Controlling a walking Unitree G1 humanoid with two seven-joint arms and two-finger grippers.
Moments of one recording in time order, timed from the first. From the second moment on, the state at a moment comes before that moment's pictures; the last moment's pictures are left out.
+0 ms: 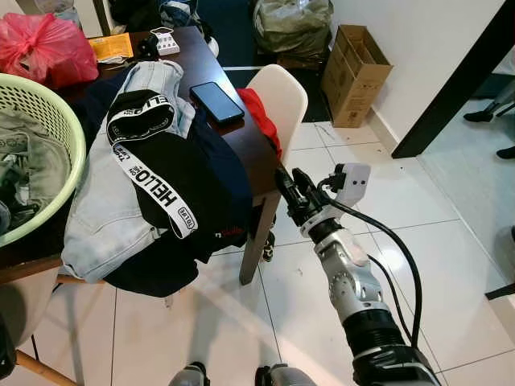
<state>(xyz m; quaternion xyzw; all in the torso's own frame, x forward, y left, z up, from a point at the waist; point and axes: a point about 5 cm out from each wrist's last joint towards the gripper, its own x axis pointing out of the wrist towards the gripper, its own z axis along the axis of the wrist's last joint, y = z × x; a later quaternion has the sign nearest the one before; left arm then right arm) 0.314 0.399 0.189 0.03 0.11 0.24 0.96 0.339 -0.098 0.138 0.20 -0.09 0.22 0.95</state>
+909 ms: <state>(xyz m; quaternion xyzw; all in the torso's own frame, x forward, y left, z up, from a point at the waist) 0.320 0.263 0.374 0.06 -0.36 0.01 0.93 0.339 -0.105 0.155 0.22 -0.13 0.20 0.95</state>
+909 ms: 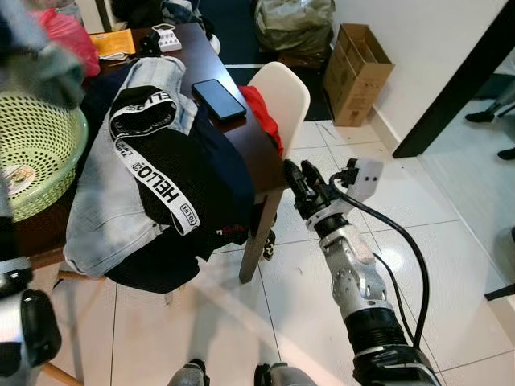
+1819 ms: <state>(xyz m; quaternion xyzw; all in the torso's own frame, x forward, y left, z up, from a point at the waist) 0.319 0.171 0.363 0.14 -0.34 -0.13 0.92 0.345 -0.124 0.187 0.21 -0.19 0.14 0.95</state>
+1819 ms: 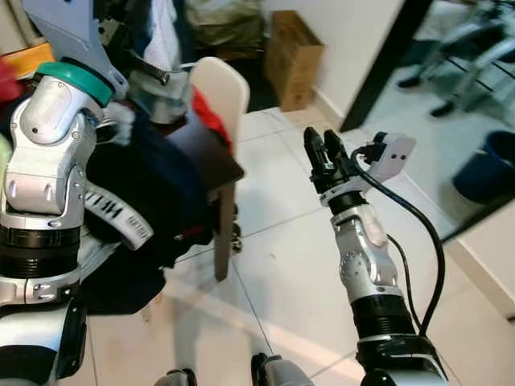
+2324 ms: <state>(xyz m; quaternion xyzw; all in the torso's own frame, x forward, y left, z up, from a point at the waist) 0.322 0.150 0.349 0.14 -0.31 -0.17 0.92 0.345 -0.137 0.184 0.21 -0.19 0.11 0.95</state>
